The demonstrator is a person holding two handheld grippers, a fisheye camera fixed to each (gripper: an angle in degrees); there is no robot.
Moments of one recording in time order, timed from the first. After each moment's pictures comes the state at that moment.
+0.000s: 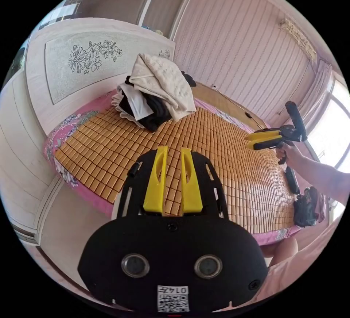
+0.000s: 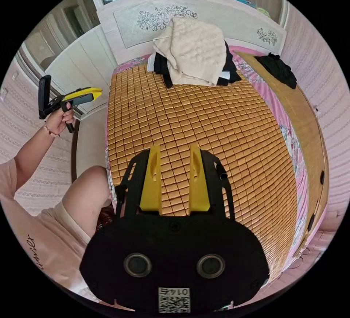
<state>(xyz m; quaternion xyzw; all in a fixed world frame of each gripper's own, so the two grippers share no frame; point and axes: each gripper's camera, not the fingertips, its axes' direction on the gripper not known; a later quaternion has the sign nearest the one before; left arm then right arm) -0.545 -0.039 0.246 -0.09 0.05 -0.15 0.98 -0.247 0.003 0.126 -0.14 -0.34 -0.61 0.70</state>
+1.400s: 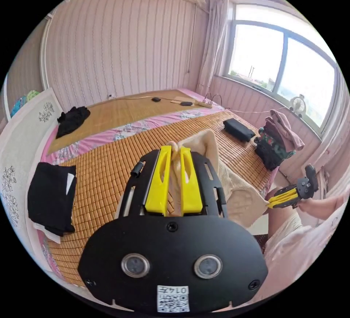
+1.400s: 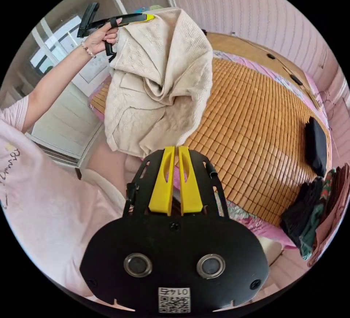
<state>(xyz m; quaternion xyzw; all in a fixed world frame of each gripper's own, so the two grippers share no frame) -0.194 -0.150 0.231 -0.13 0.27 0.19 0.94 0.178 0.146 0.107 -0.20 -0.28 -0.31 0.89</state>
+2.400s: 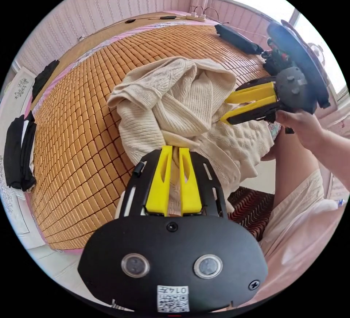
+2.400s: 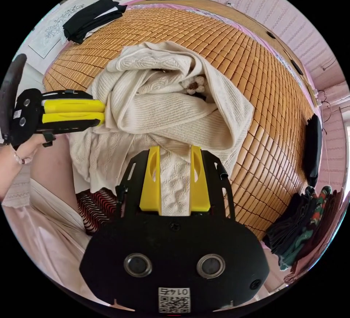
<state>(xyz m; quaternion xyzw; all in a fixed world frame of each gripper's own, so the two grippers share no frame) -0.087 0.041 0.274 -0.31 0.22 0.25 0.89 0.150 0.145 0.232 -0.27 -0.15 -0.38 0.87</state>
